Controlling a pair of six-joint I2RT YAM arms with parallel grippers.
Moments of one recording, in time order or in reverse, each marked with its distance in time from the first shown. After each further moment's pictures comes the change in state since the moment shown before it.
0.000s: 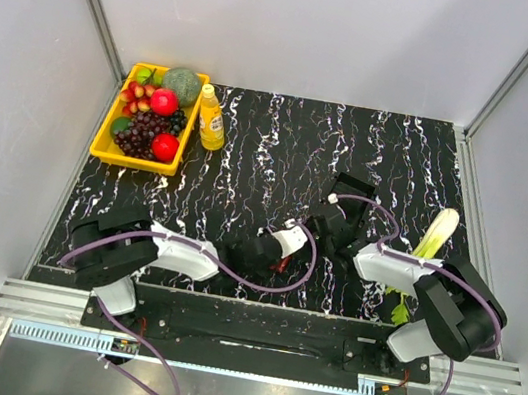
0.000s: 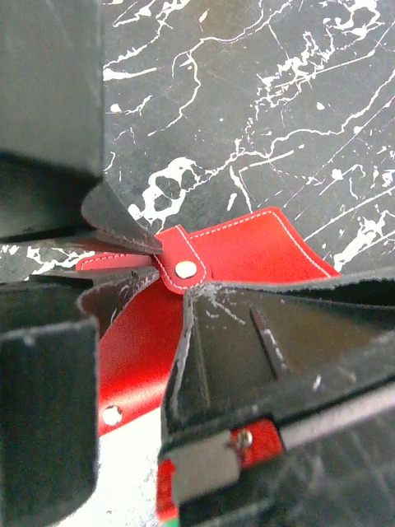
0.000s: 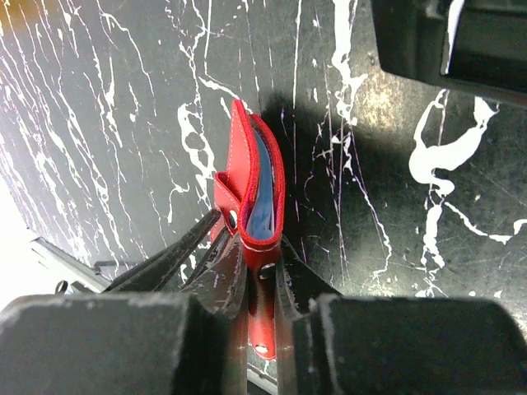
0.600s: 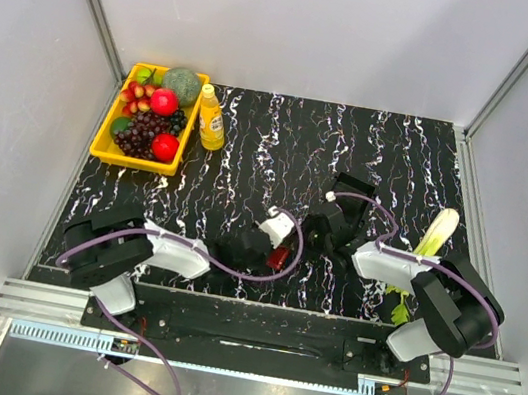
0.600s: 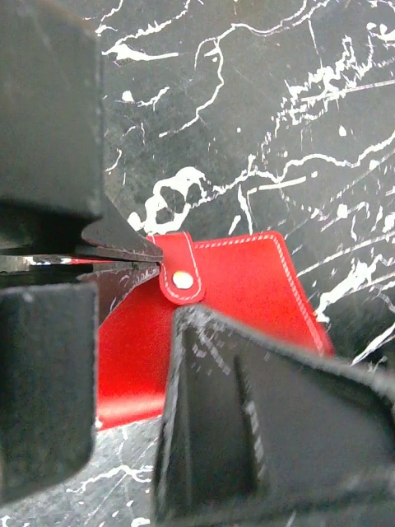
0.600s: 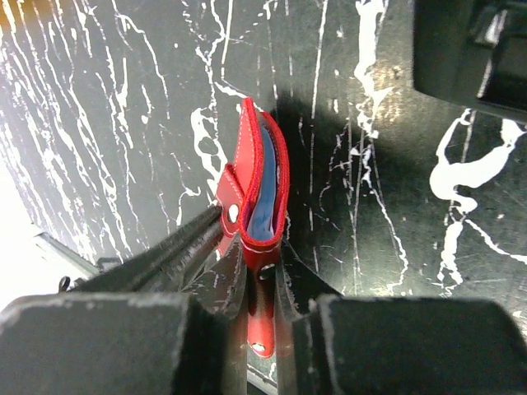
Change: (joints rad) left arm 0.038 -0.018 -0.068 0.126 -0.008 -0.122; right arm -0.006 0.028 0.020 0.016 -0.011 -0.023
